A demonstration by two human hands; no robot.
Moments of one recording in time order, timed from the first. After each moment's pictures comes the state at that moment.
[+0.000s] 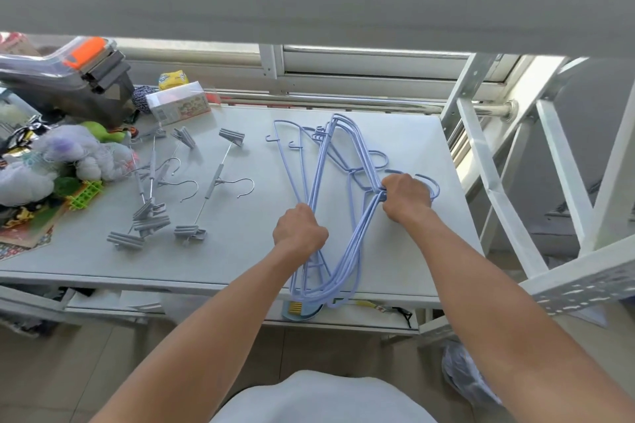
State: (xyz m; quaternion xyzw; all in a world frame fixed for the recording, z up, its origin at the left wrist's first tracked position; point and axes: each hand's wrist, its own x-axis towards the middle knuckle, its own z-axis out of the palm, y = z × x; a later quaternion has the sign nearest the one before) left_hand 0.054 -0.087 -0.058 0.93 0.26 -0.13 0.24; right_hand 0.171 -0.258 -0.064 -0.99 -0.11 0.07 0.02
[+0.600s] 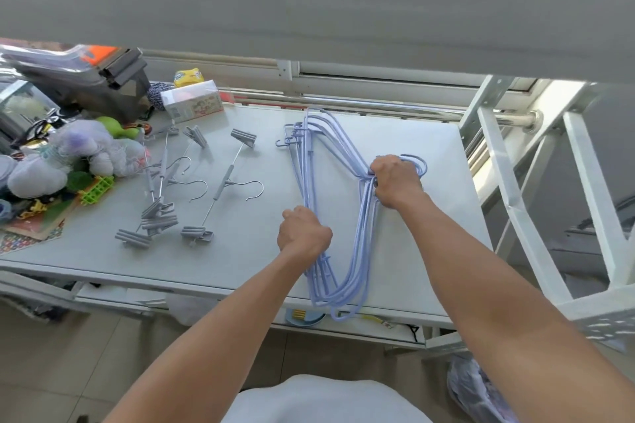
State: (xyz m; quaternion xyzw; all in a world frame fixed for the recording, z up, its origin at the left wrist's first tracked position) left_hand 0.063 -0.082 -0.062 0.88 0.34 -0.09 0.31; right_hand 0.212 -0.219 -0.059 -0.97 -0.26 0.02 -0.01
